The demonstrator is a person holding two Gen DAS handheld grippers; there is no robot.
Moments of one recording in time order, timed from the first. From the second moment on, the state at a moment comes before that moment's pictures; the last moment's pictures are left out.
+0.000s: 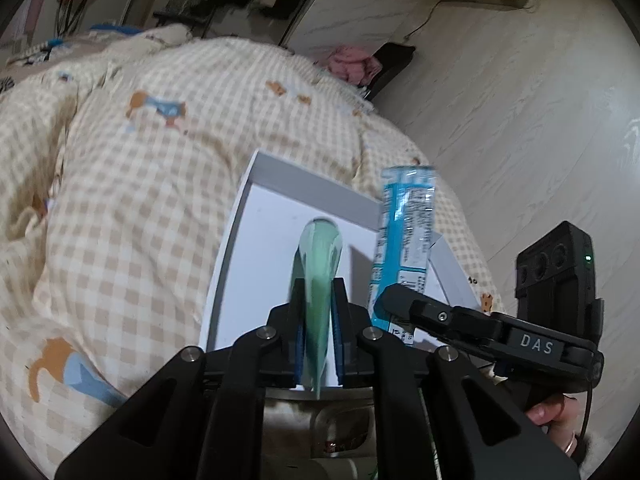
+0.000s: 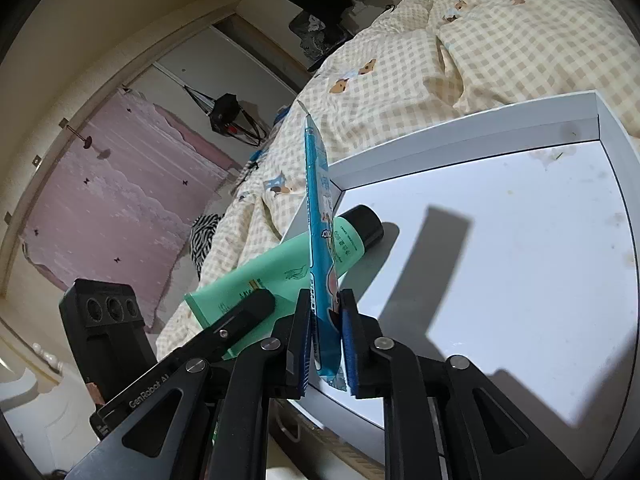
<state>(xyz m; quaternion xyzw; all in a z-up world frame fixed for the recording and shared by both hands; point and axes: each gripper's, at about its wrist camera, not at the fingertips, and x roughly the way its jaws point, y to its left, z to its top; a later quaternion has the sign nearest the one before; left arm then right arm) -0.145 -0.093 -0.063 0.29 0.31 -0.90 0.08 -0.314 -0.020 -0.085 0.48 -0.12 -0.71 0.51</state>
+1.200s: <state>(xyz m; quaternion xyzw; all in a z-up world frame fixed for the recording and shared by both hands) -0.032 -0.025 0.116 0.16 0.09 -0.98 0.06 -0.104 0.132 0.141 0.21 0.08 -0.87 0.44</state>
